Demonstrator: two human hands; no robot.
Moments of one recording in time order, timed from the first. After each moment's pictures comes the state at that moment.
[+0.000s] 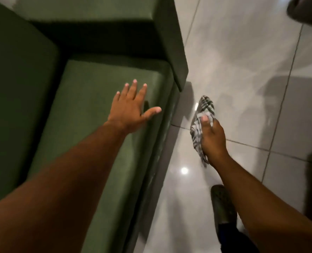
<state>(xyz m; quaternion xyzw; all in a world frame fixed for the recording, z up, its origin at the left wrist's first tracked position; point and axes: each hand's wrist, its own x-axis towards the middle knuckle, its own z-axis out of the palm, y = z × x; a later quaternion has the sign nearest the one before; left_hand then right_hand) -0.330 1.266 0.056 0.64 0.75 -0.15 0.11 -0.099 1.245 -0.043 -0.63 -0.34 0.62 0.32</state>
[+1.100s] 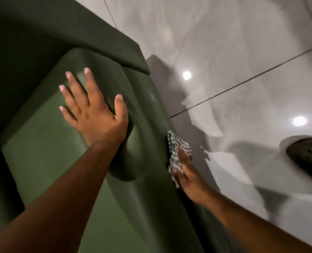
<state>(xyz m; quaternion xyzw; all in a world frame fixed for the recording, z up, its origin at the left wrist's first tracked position) -0.357 1.334 -0.091 0.71 0.70 -0.03 -0.06 -0.294 1.106 -0.259 -0.57 -0.36 0.63 0.38</state>
